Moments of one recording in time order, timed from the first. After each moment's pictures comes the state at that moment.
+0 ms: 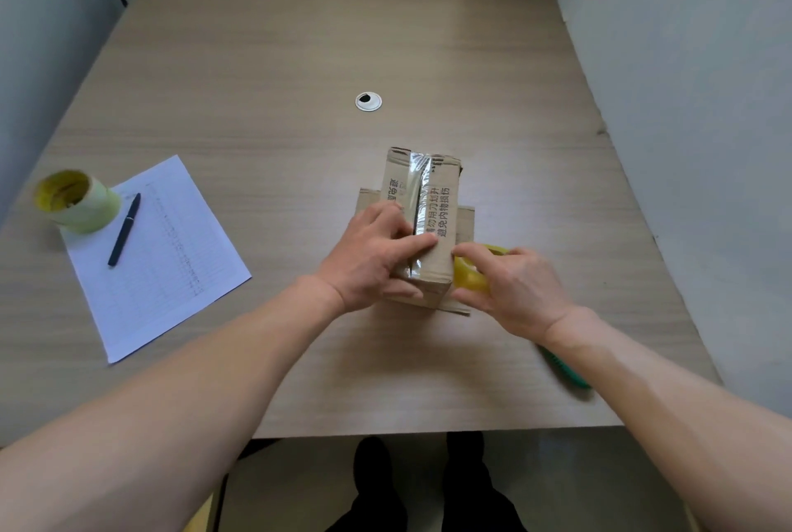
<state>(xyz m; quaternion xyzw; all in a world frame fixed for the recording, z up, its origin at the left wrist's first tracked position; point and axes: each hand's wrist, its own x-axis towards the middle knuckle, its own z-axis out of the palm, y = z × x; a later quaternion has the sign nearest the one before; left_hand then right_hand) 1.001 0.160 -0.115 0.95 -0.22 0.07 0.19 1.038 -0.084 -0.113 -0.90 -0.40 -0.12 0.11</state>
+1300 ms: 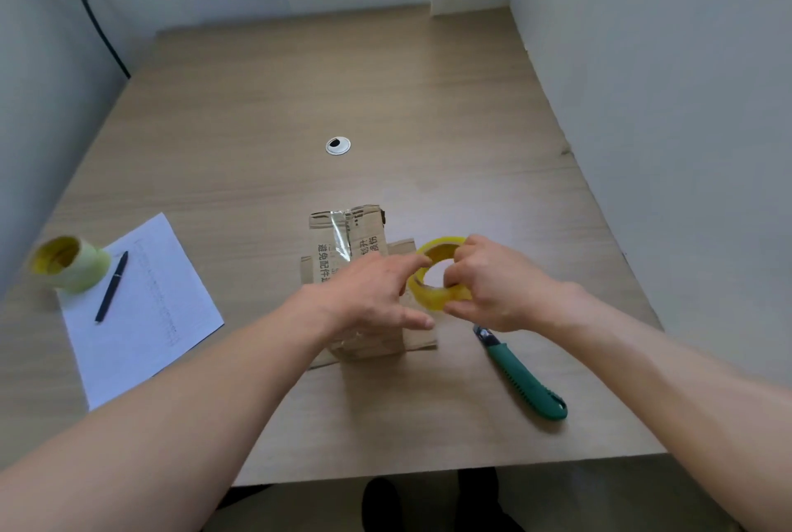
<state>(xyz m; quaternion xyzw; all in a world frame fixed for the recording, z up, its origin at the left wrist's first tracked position) 1.042 0.084 -0.070 0.96 -0.12 -0.20 0.13 1.089 -0.119 -0.065 -0.89 -0.44 0.11 0.10</state>
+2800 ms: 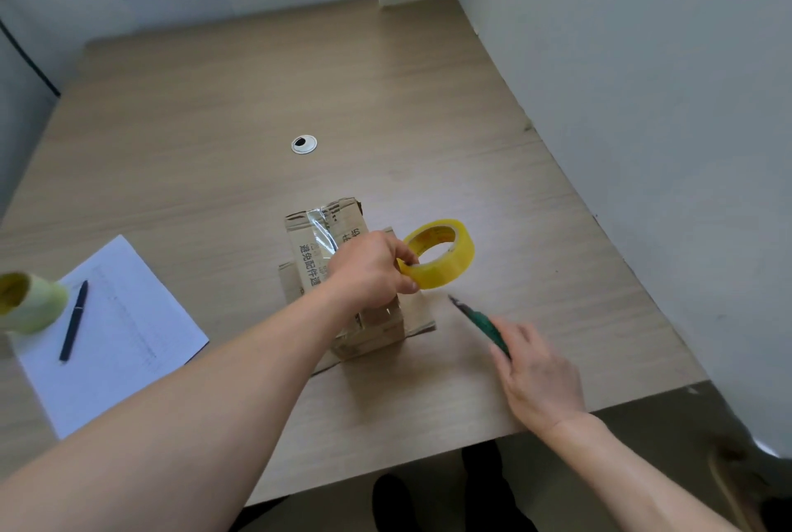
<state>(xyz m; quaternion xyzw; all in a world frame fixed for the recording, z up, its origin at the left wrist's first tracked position) 1.049 0.075 -0.070 0.95 0.05 -0.19 0.24 0.952 -0.166 -0.164 -0.98 -0.05 0.05 0.21</state>
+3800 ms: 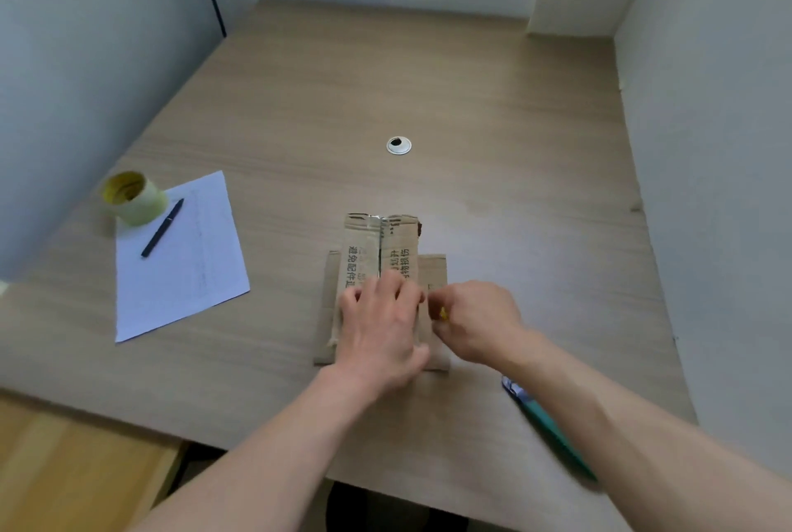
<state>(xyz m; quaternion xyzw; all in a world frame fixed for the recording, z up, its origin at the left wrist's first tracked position) 0.988 0.057 -0.106 0.99 0.13 0.04 0.10 1.099 -0.066 -0.106 -0.91 -0.39 0.14 0.09</state>
